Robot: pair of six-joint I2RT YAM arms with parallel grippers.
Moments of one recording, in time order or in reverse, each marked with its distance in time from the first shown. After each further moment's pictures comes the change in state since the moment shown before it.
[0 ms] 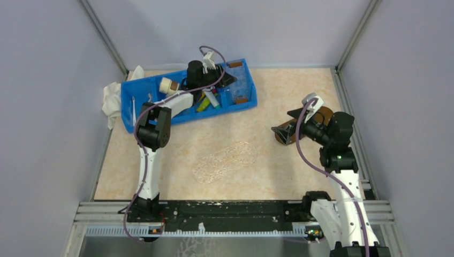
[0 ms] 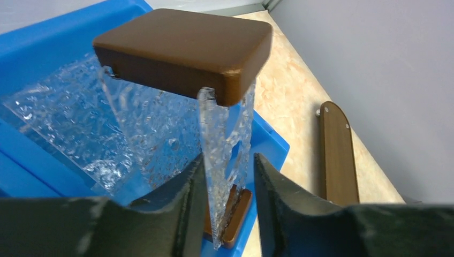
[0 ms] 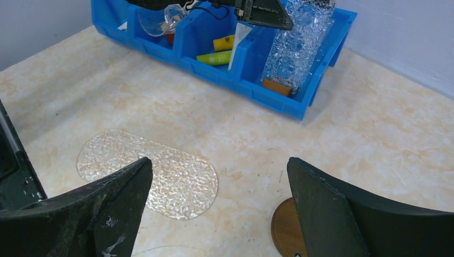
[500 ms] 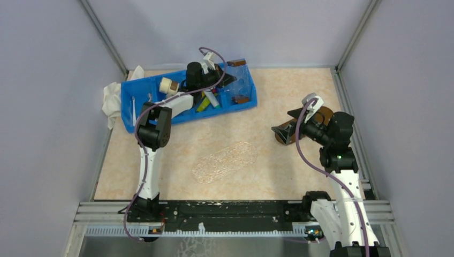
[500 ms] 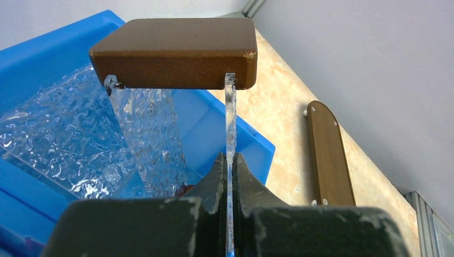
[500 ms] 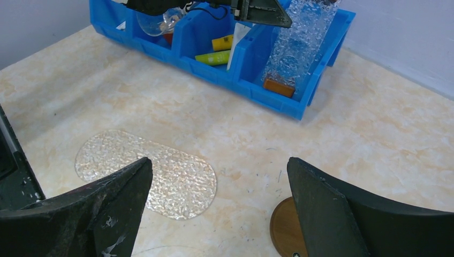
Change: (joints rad) left arm 0.000 0.013 -0.013 0.106 0.060 -0.012; right arm 0.000 0.000 0.000 0.000 0.006 -0.006
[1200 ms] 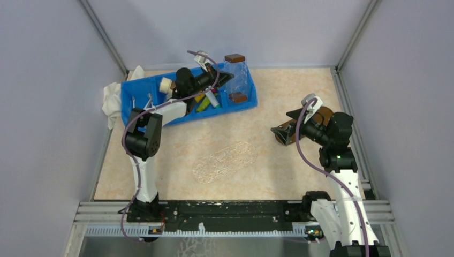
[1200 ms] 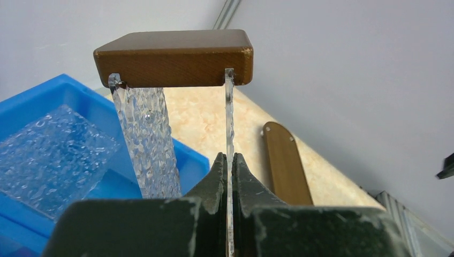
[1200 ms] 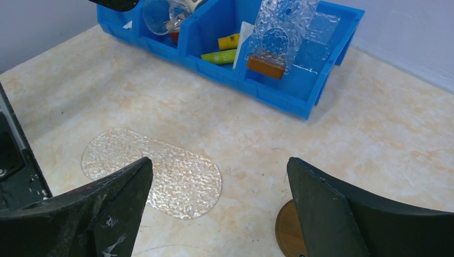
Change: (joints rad) left arm -0.007 -0.227 -0.291 0.317 0.018 -0.074; right arm 0.000 0.001 -0.007 0.006 -0.014 0.005
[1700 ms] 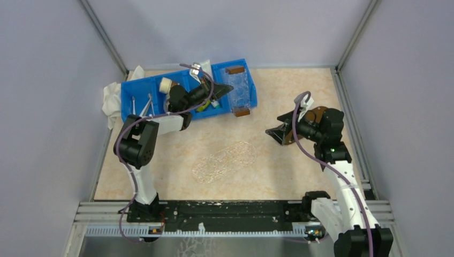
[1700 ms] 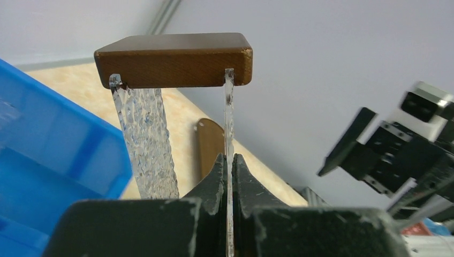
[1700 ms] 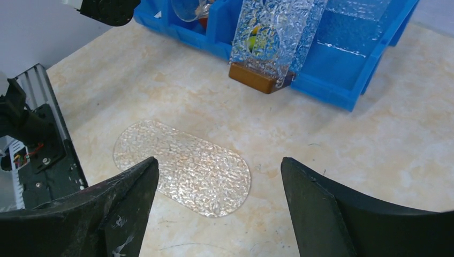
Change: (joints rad) left arm -0.016 -0.127 -0.280 0.310 0.038 -0.278; right arm 0.047 0.095 -0.028 0.063 -0.058 0.066
